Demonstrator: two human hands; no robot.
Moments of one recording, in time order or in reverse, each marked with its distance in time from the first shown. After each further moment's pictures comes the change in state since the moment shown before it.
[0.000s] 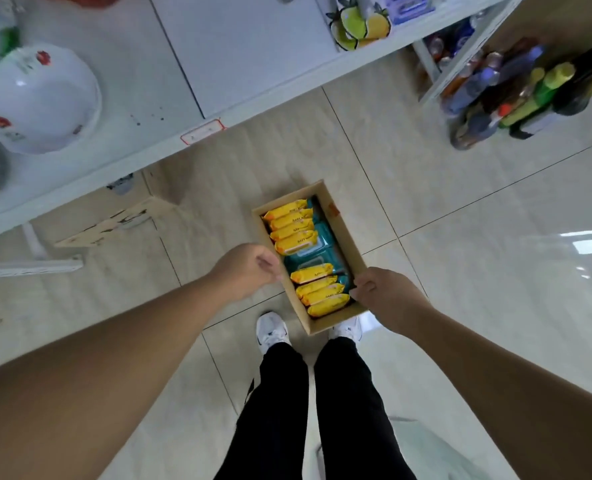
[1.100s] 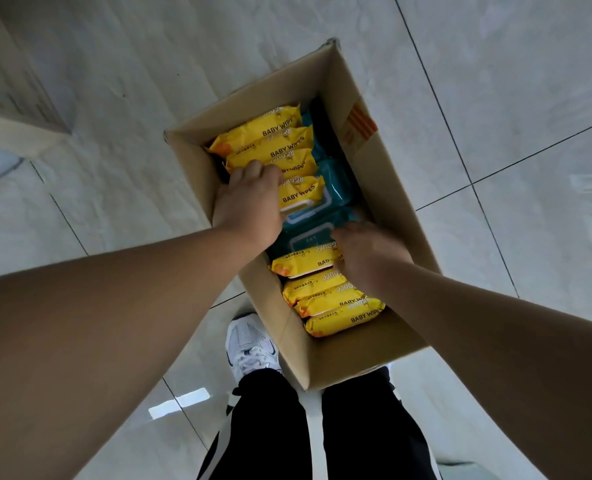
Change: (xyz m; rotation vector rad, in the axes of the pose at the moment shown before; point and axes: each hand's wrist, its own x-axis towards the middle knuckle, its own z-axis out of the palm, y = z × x) left_hand 0.323 -0.128 0.148 0.679 0.322 0.168; right_hand 0.320 0.111 0.162 -0.606 -0.042 -0.261
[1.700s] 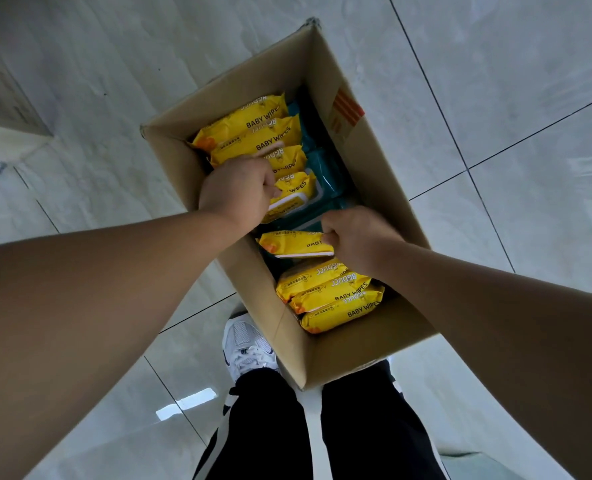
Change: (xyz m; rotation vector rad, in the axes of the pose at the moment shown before) left_hand 0.020 -0.006 0.006 -0.217 0.034 0.064; right_hand 0.008 0.005 -0.012 0.250 -0.044 -0.003
